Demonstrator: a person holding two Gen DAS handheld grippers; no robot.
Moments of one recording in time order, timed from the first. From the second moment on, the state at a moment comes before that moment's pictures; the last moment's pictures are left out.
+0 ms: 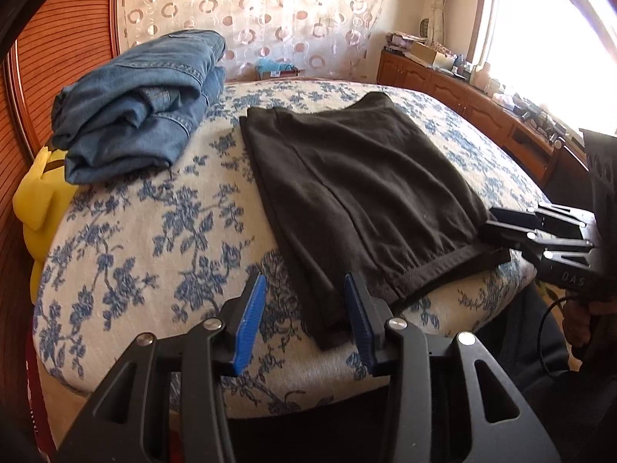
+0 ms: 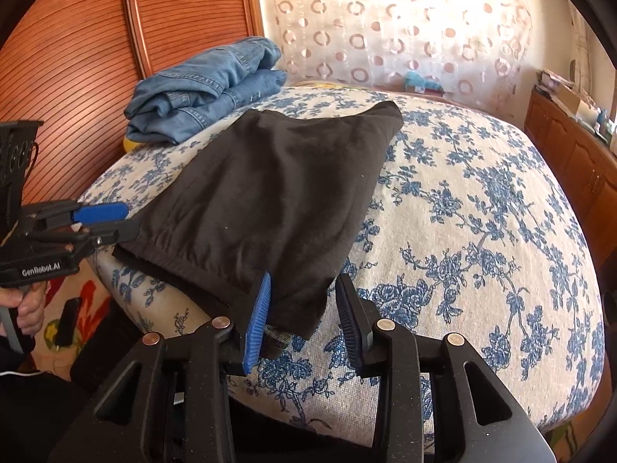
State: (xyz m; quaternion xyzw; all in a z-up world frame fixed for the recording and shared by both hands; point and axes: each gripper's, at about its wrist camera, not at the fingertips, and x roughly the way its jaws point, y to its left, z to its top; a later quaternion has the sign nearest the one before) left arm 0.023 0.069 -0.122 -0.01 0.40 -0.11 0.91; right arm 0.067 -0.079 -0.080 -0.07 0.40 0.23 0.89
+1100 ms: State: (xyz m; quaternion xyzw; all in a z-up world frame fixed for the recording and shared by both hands) left arm 0.013 0.061 -0.126 -0.02 0.40 -0.13 0.91; right arm 0.056 -0.079 -0.087 -0.07 0.40 0.24 0.88
